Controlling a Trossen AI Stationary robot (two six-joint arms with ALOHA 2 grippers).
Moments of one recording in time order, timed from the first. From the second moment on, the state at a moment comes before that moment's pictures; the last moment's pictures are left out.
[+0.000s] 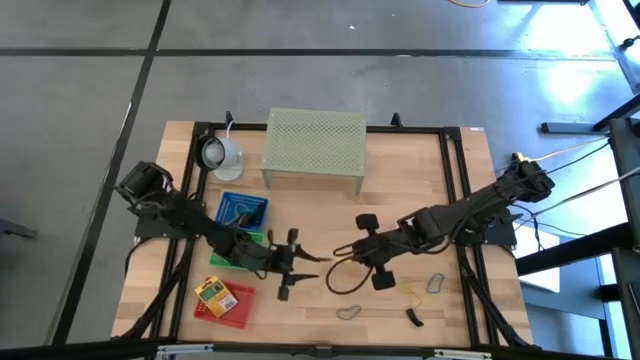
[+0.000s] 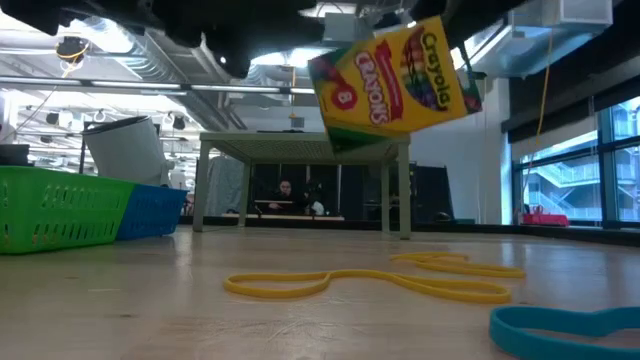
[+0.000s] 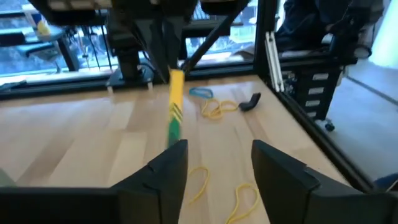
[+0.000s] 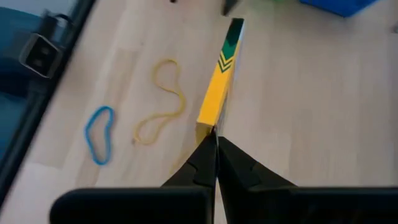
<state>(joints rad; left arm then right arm) -0.50 1.66 0.71 0.74 -0.42 -0.04 0.45 1.54 1.21 -0.60 0.13 0.14</state>
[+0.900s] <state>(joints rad) -0.47 1.87 0.89 0.77 -0.42 0.16 0.43 1.55 1.20 -0.55 0.04 0.10</state>
